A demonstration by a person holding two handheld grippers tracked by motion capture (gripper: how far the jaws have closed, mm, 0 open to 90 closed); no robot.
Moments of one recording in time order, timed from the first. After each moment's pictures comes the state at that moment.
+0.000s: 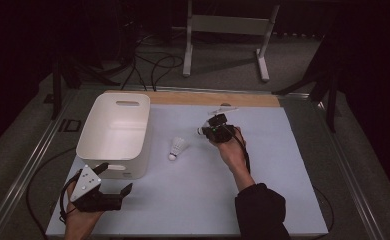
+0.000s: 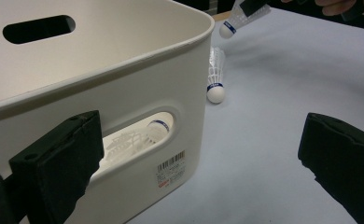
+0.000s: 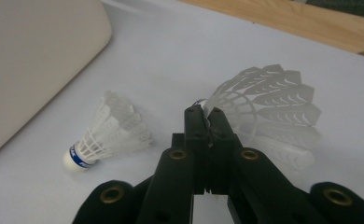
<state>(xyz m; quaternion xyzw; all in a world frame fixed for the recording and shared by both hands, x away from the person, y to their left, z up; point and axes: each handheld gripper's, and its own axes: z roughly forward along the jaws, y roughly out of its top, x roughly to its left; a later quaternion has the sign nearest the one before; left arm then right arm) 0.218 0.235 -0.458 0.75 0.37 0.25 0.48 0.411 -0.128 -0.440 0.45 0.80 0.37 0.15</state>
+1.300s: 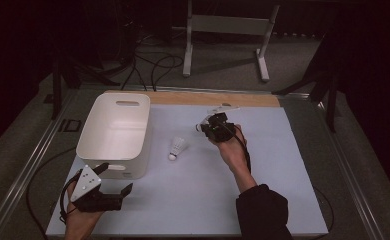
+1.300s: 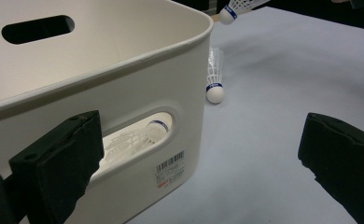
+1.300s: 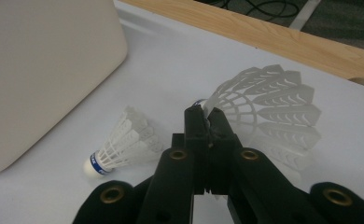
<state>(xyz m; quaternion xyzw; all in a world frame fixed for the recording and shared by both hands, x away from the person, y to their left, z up) 0.218 0.235 -0.459 0.75 0.37 0.25 0.48 0.401 -0.125 -0.422 0.43 0.79 0.39 0.17</state>
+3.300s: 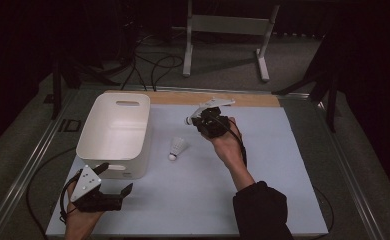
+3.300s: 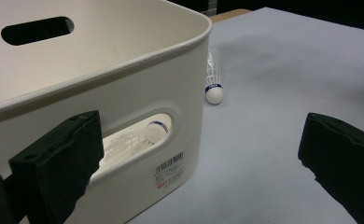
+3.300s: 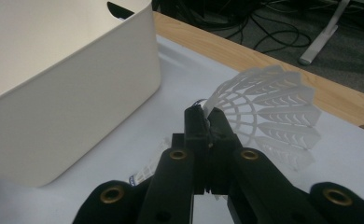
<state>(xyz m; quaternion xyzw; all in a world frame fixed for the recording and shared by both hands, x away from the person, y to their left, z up) 0.218 0.234 -0.458 0.75 0.37 0.25 0.48 0.389 -0.102 -0.383 0.39 0.80 0.42 0.18</state>
